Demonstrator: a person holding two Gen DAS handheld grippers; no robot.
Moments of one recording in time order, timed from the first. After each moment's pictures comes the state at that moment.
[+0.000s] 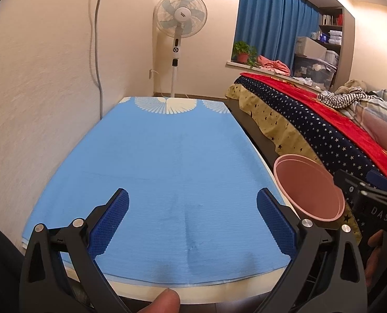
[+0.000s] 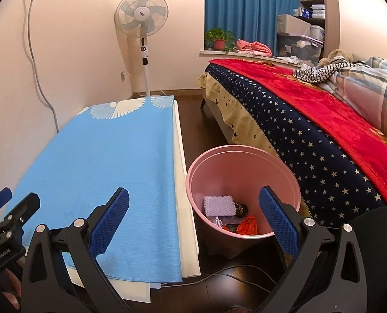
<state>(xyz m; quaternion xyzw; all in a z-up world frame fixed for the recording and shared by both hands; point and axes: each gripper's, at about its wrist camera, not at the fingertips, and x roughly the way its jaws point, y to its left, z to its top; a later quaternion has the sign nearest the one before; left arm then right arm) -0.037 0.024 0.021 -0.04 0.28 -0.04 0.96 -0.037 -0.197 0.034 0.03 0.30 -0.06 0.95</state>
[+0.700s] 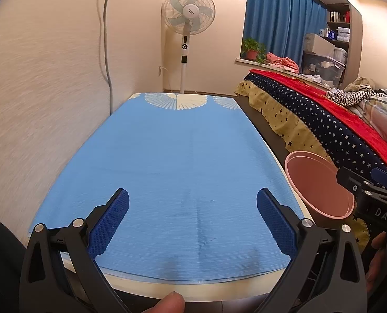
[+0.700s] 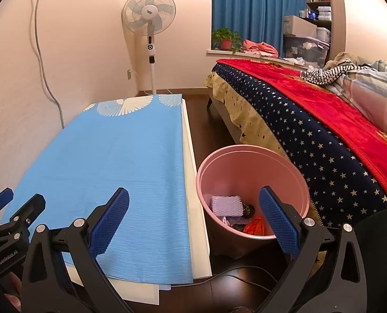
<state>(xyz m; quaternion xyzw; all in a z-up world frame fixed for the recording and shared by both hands) -0.037 0.029 0.015 -0.04 0.29 -0.01 0.96 -0.033 -0.181 0.028 0.02 0.30 -0.04 0.95</state>
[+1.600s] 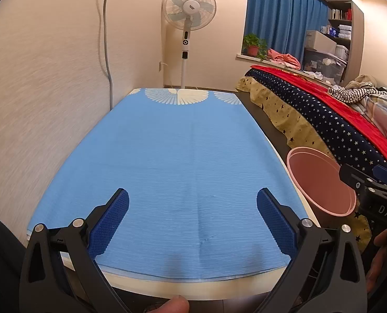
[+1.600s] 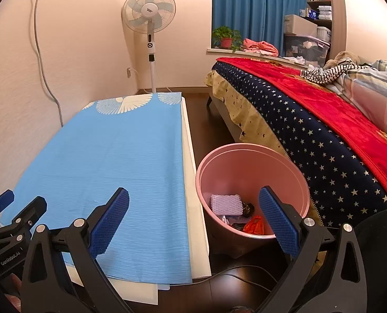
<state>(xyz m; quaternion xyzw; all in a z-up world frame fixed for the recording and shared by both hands) -0.036 0.031 0.011 -0.04 0.30 -0.01 0.95 -0.031 -0.182 0.026 0.02 0.30 -0.04 0.95</state>
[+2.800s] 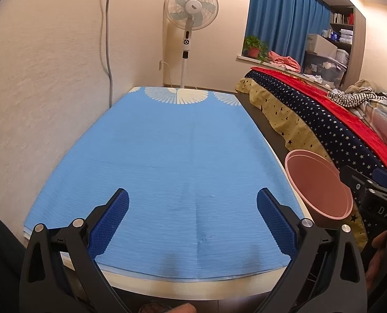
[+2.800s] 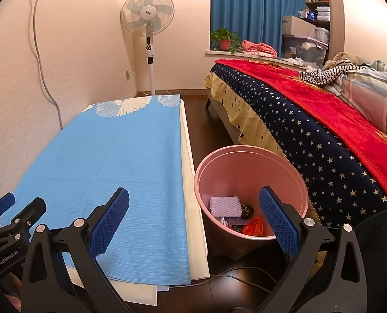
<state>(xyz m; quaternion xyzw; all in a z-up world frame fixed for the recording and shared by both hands) -0.041 0.021 0.013 -0.05 0.29 -0.01 0.95 -0.032 -0.182 0.028 0.02 0.30 -0.05 0.95</state>
